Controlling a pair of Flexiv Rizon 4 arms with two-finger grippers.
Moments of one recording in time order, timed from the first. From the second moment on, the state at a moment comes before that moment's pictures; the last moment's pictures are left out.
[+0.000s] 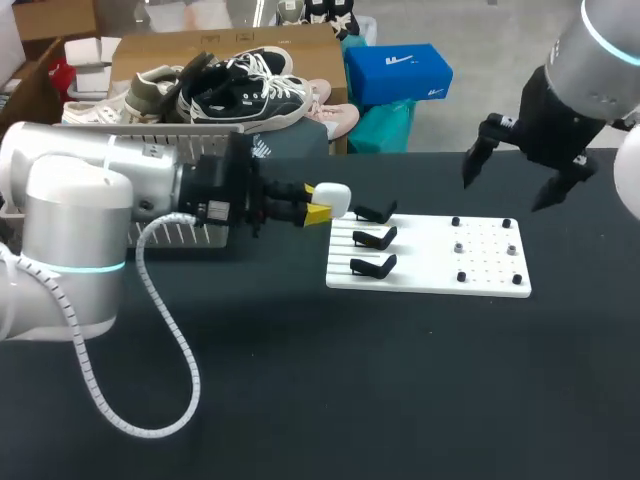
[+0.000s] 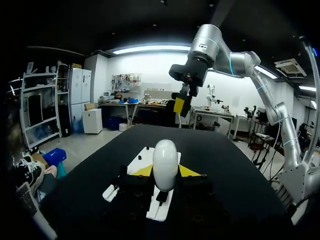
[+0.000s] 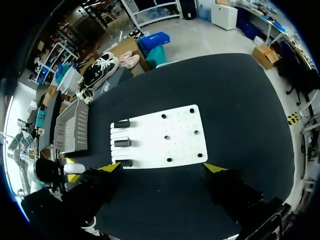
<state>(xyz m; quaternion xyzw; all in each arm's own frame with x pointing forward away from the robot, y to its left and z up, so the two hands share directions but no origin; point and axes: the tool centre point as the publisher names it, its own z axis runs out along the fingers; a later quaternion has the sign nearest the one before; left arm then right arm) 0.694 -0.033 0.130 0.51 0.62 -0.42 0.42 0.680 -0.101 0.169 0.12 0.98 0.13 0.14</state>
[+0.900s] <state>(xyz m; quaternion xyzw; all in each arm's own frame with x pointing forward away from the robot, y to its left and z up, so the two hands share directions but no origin) 0.736 0.123 0.128 0.32 0.80 -0.25 0.44 0.677 -0.105 0.167 0.12 0.97 0.13 0.15</state>
